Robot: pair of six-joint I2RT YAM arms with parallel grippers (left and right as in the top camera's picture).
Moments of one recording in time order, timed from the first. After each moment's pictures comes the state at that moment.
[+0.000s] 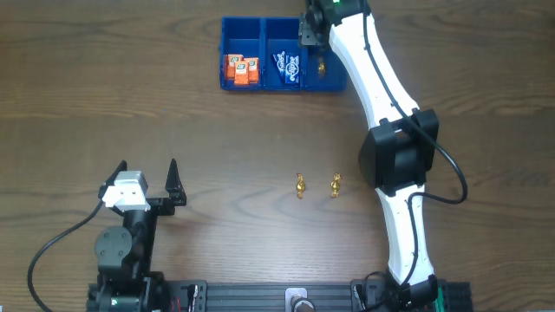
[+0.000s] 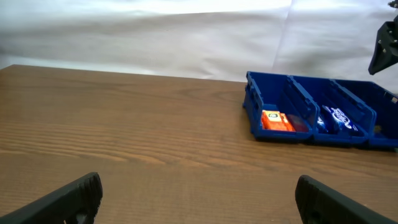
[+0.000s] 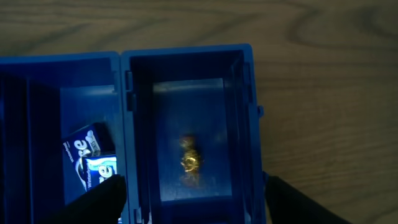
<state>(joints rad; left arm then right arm) -0.06 0.01 0.02 -0.13 -0.03 -0.09 0.33 2.39 2.38 -1.09 0.26 0.36</state>
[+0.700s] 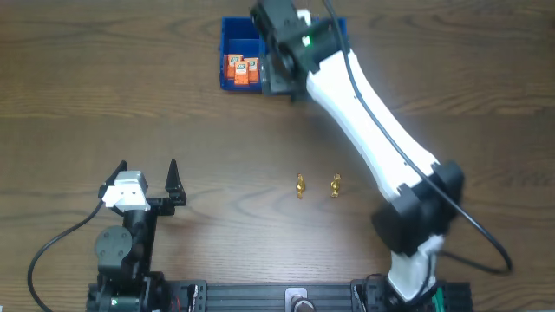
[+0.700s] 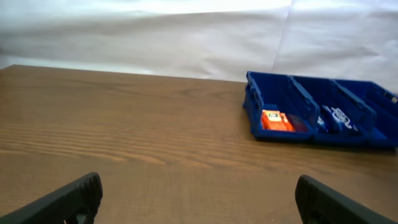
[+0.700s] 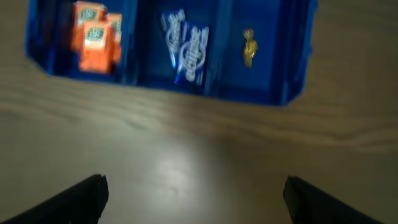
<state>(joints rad) -0.06 0.01 0.02 -0.13 -0.03 -0.09 0.58 1.94 1.93 -1.17 0.26 0.43</state>
